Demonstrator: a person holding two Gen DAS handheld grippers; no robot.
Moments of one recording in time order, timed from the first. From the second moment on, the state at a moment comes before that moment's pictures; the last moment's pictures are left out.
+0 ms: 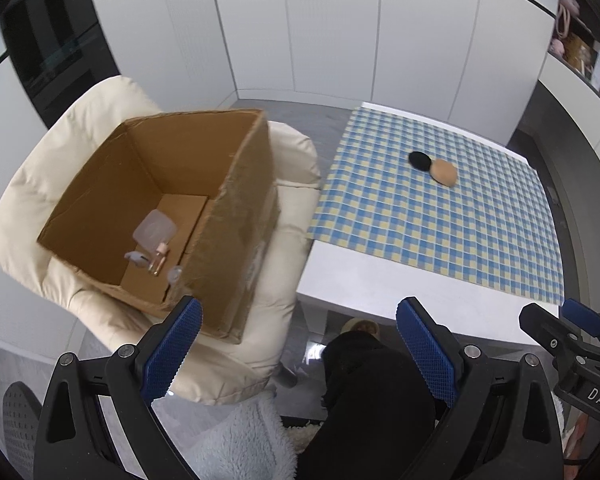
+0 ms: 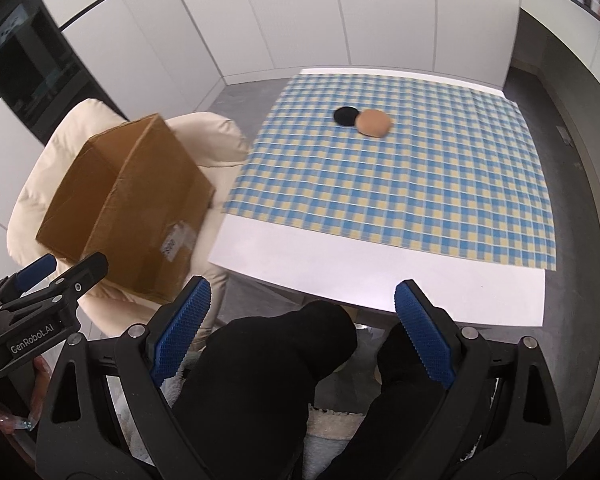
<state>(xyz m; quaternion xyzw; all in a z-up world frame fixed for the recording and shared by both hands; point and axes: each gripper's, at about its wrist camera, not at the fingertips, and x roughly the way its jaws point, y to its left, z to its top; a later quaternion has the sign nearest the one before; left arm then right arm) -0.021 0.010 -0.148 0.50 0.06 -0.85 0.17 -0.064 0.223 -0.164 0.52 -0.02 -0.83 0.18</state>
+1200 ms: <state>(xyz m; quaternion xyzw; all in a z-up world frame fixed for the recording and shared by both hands) -0.203 0.038 -0.247 0.52 0.05 -0.85 0.11 -0.240 0.255 -0.240 0.52 -0.03 -0.84 0.13</state>
